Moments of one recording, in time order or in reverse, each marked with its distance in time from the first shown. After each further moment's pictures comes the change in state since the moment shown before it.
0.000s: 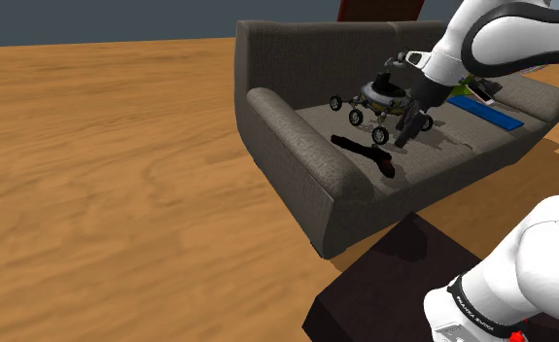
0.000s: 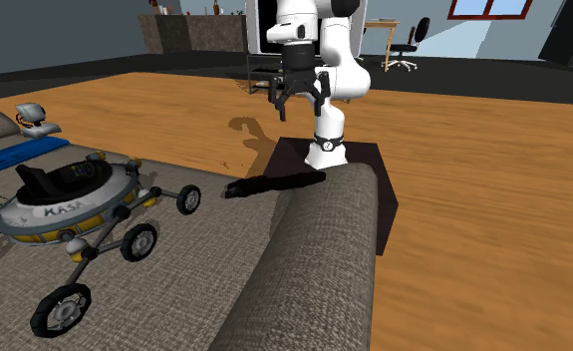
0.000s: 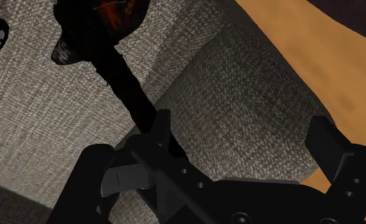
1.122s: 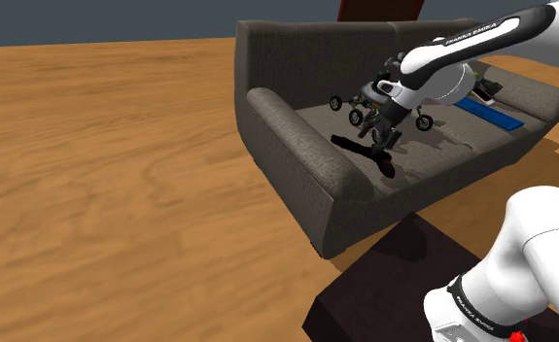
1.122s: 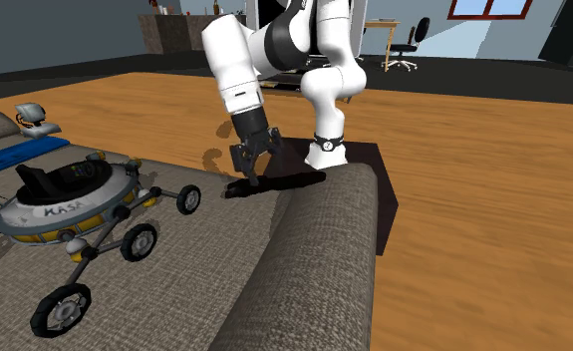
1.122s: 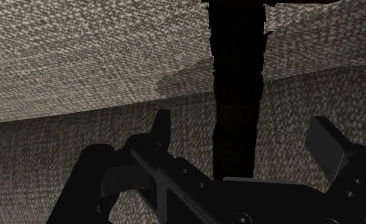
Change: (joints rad) arm 0.487 0.504 -0.680 0.173 0.369 0.329 -1.078
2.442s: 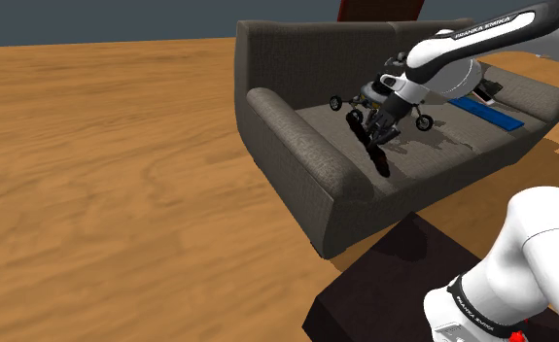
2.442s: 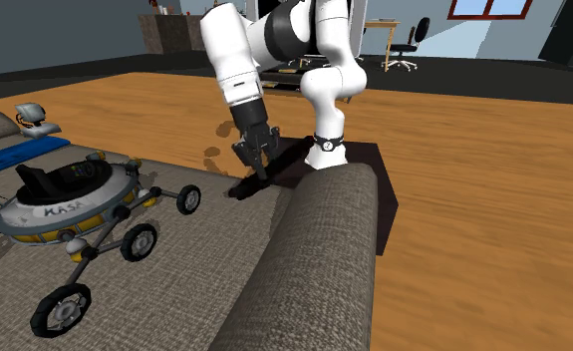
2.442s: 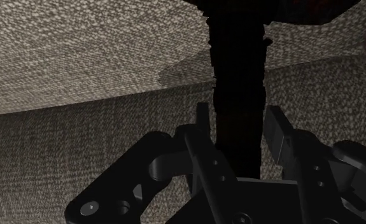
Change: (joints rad) arm -0.032 -0.047 0.034 0.015 -0.055 -0.039 0.050
